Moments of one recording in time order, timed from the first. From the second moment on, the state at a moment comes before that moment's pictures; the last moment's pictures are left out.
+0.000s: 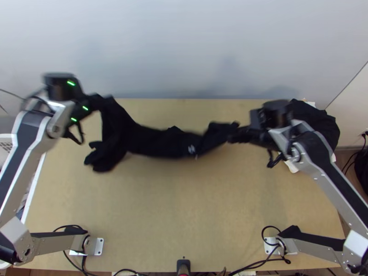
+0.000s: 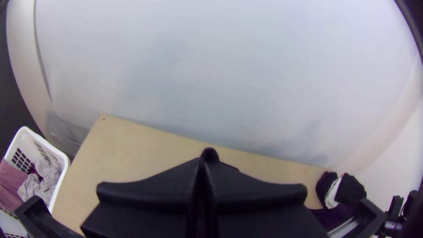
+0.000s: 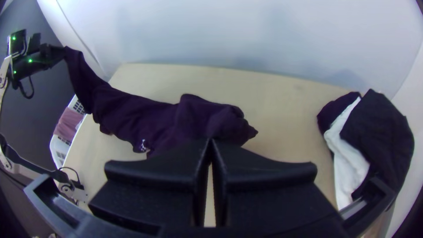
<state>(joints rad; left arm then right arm) -0.19 1.40 1.69 -0.79 -0.15 -0.41 0.48 1.31 1.41 -0.79 -0.07 0.25</state>
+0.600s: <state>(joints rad) -0.04 1.37 2.19 -0.83 -0.21 -0.35 0.52 1.14 1.74 -0.70 0.47 -0.07</state>
